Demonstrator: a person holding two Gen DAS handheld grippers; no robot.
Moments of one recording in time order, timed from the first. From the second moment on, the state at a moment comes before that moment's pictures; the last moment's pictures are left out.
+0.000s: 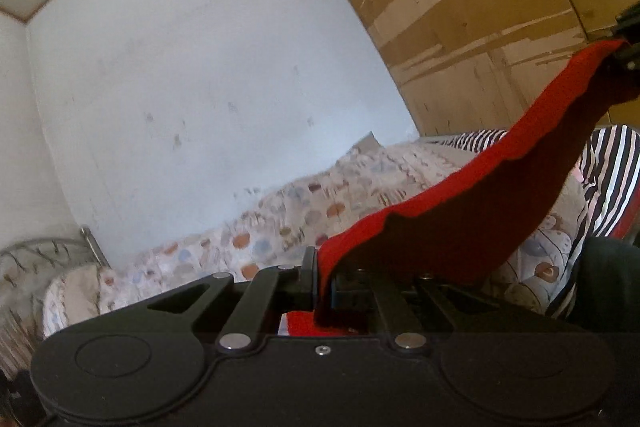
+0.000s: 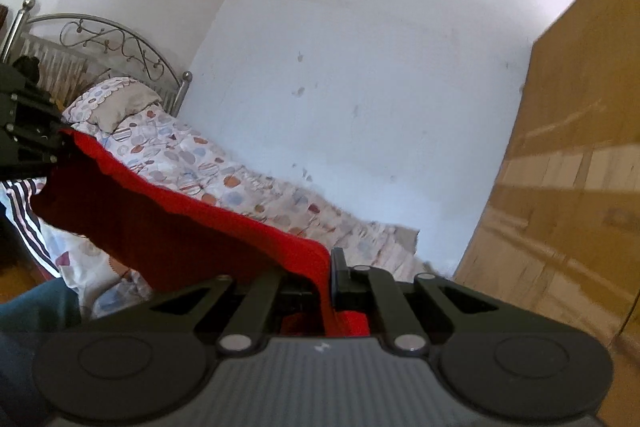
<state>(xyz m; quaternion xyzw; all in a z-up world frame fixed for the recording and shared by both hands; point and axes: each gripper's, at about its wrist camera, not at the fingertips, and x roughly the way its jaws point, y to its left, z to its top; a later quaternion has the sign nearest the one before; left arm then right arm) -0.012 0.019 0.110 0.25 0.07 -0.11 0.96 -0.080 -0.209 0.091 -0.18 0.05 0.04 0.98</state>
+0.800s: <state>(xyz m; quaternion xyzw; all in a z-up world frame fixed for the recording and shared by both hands) 0.330 -0.009 0.103 0.31 0.15 -0.13 0.93 0.276 -0.239 0.081 -0.24 0.17 0.08 0.95</state>
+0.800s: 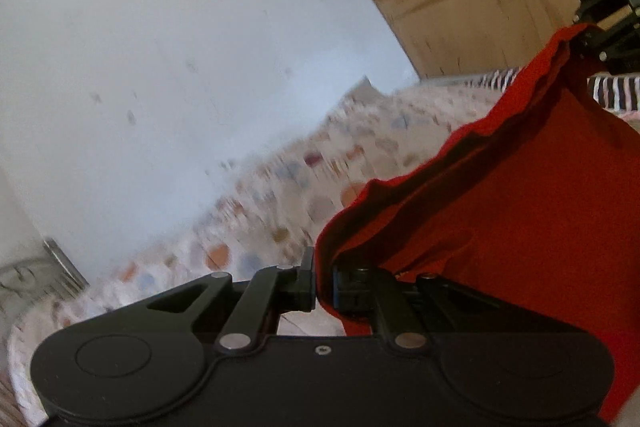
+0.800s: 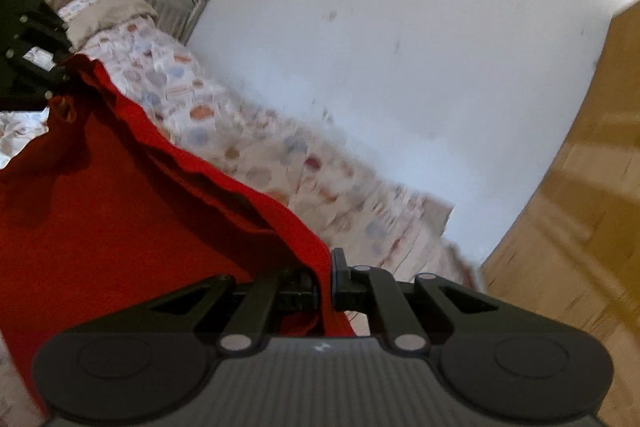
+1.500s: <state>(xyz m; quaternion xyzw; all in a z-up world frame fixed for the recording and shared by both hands) 0.420 0.052 0.045 0.03 0.31 -0.16 0.94 0.344 -0.259 -0.008 -0.19 0.27 0.03 0.95</state>
